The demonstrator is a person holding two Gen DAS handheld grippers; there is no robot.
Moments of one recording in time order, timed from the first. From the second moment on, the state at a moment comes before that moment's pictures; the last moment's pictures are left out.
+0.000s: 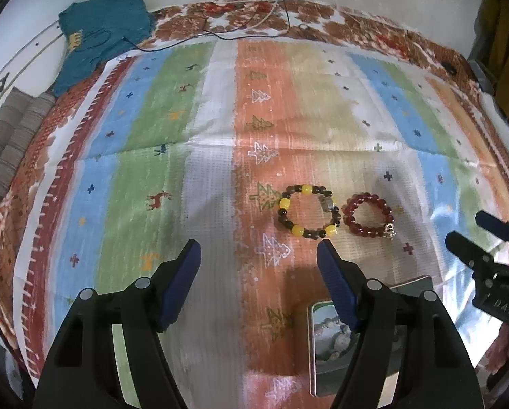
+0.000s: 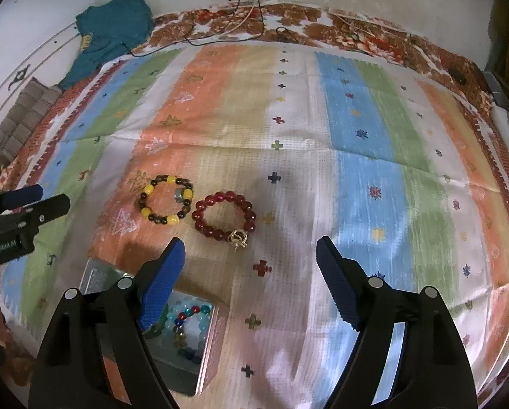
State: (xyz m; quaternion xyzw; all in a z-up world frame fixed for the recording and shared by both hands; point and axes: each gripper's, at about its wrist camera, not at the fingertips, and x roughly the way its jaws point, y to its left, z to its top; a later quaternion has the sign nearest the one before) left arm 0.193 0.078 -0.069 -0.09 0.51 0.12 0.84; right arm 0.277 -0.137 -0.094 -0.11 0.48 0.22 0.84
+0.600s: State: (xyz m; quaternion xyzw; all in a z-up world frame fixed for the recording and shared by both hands) left arm 0.230 0.080 -0.106 -0.07 0.55 0.12 0.83; right arm 0.324 -0.132 -0.129 -0.11 0.50 0.20 0.83
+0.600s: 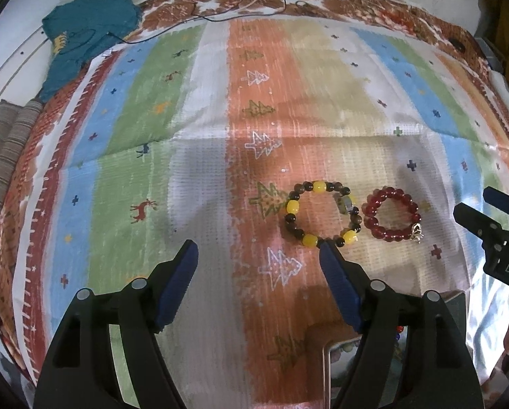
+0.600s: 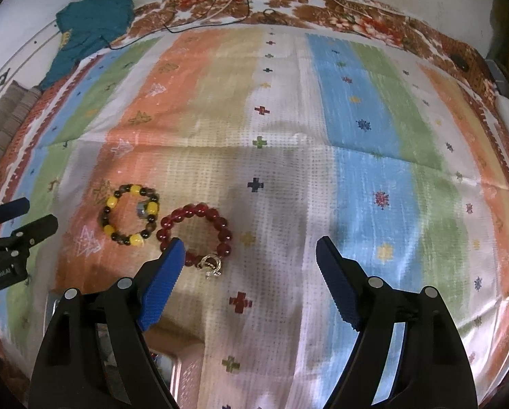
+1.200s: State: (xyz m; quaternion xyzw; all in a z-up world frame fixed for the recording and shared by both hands) left arm 0.258 0.081 -0.134 -0.06 0.57 0.11 0.81; right arm 0.343 -0.105 -0.163 -0.15 0.53 0.21 0.81
